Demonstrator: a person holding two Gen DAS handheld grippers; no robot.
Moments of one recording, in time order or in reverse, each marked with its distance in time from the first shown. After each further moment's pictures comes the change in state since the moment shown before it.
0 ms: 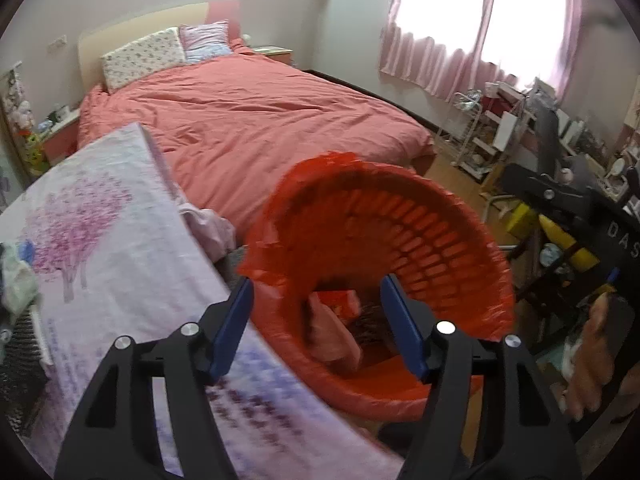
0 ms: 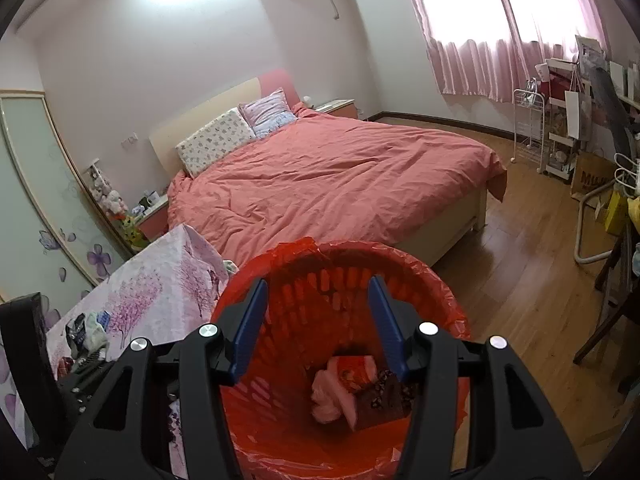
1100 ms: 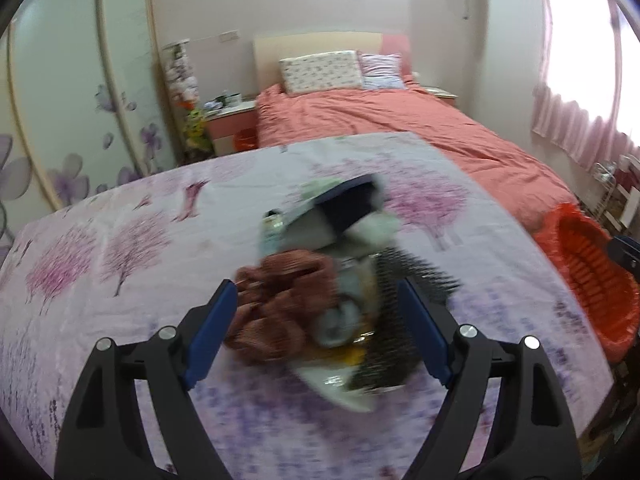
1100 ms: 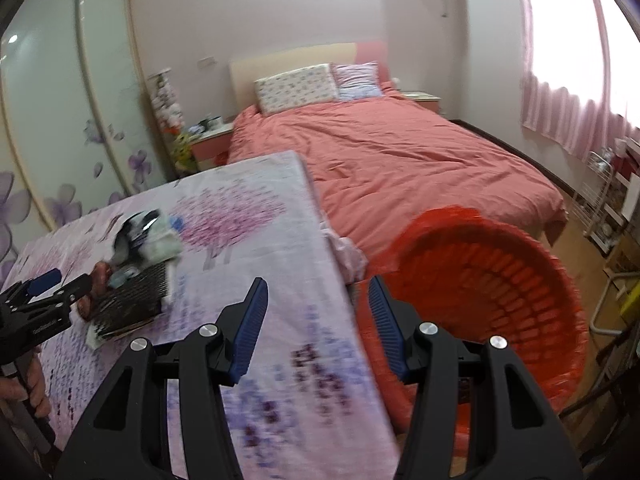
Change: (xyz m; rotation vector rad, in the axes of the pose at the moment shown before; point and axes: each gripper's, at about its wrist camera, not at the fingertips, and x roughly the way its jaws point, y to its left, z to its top) left arm -0.157 0.236 -0.102 -0.274 -0.128 0.492; right arm -0.002 0.156 -0.055 -0.341 0.116 0.128
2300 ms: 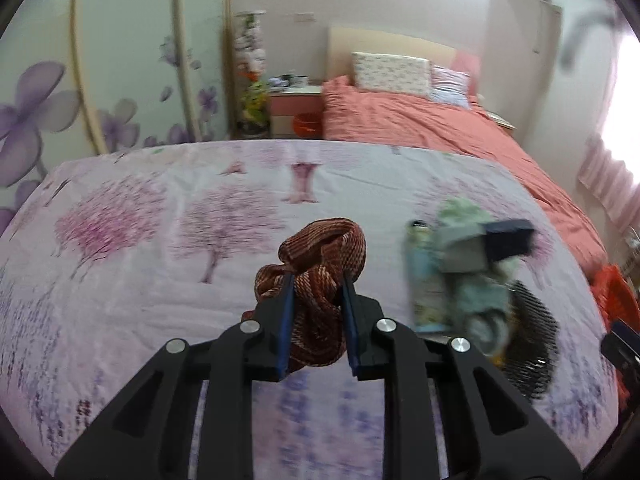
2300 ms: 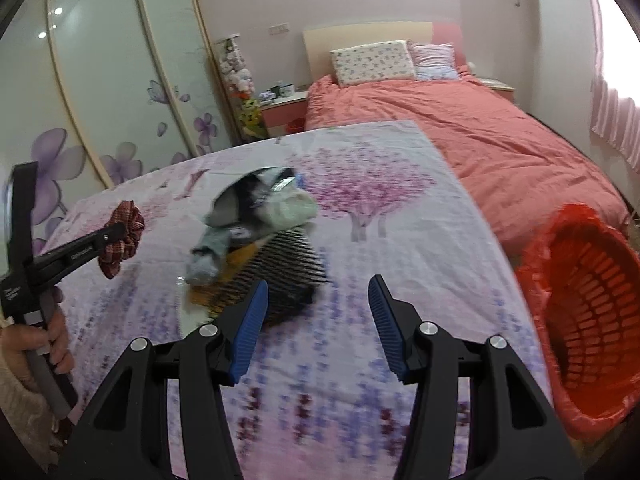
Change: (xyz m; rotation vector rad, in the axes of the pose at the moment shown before) left arm 0.012 0.121 0.000 -0.223 0.030 0.121; right arm 0.027 0.116 -0.011 -0.091 0.098 0.220
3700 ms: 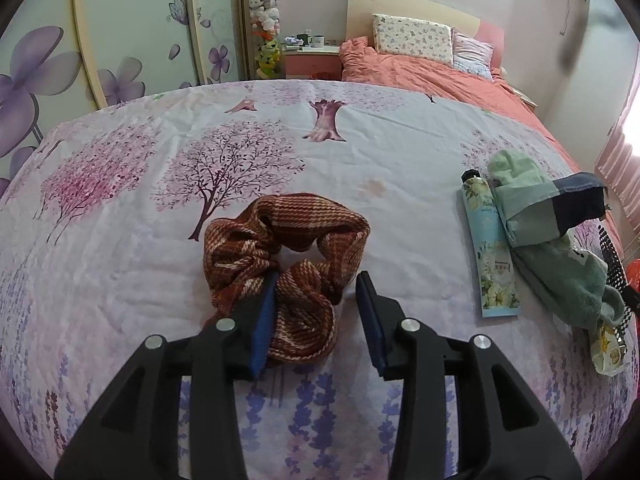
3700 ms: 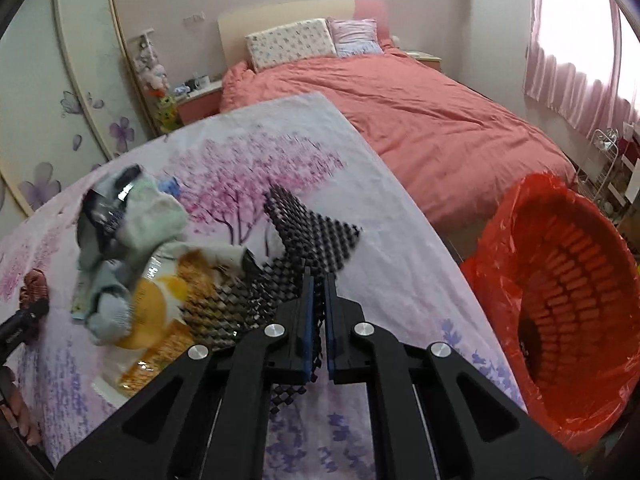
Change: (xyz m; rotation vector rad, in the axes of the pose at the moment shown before) left arm 0.060 0.008 -0.020 -0.027 0.140 0.018; right arm 0.056 -0.066 0.006 0.143 0.056 -0.282
